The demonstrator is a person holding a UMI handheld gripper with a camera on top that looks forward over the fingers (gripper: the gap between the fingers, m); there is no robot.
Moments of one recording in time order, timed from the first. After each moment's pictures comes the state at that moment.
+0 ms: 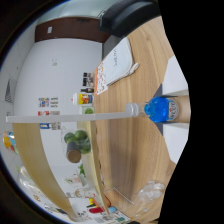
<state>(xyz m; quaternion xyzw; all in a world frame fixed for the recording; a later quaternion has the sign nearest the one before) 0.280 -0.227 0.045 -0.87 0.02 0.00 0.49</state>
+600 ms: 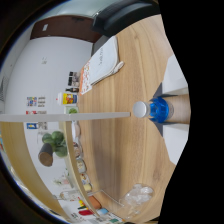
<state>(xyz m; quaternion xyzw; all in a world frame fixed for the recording) 0.281 -0.249 0.007 -0.90 0.02 -0.01 0.43</state>
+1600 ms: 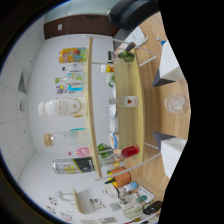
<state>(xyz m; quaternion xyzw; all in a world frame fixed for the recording) 0.010 -0.267 0.218 -0.83 0.02 0.03 0.55</state>
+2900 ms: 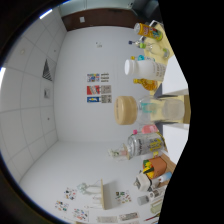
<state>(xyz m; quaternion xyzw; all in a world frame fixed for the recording) -0.069 -0.164 0.439 -0.74 -0.02 0.04 0.67</state>
